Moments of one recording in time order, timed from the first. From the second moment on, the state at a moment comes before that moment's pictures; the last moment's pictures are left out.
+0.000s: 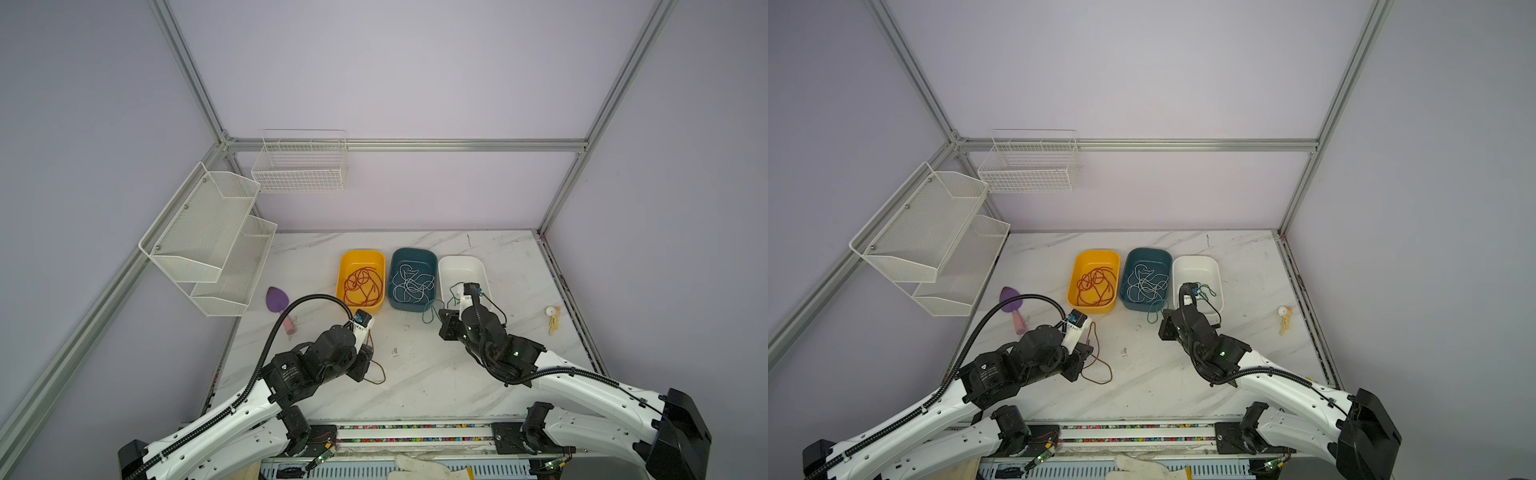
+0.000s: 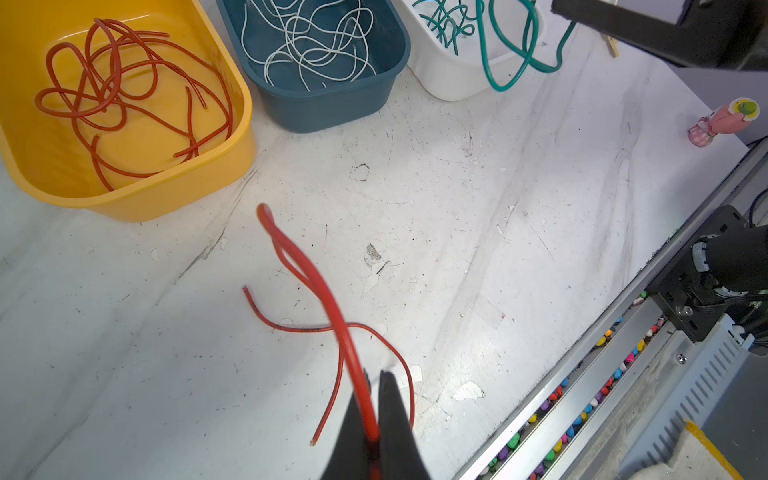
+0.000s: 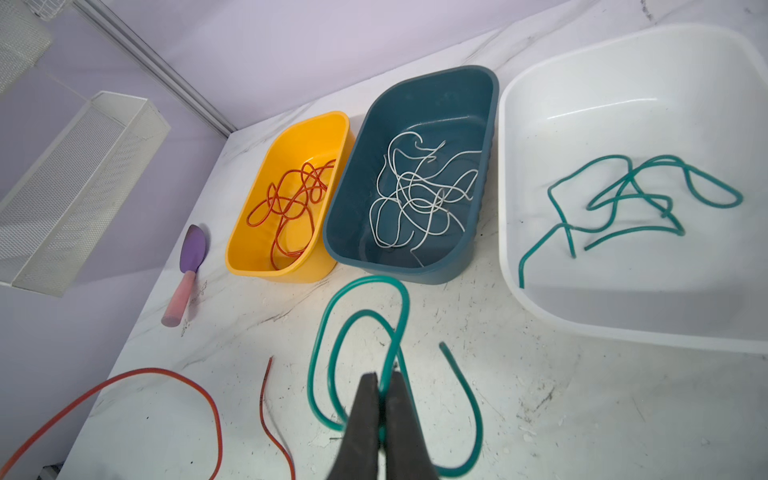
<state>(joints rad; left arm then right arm) -0.87 0.77 0.72 -0.70 -0.11 -0.32 0.86 1.05 0.67 -0.13 0.31 0.72</state>
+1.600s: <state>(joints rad) -0.87 0.78 0.72 -0.71 -0.11 -0.32 0.24 1.29 0.90 -0.16 -0.09 0.54</state>
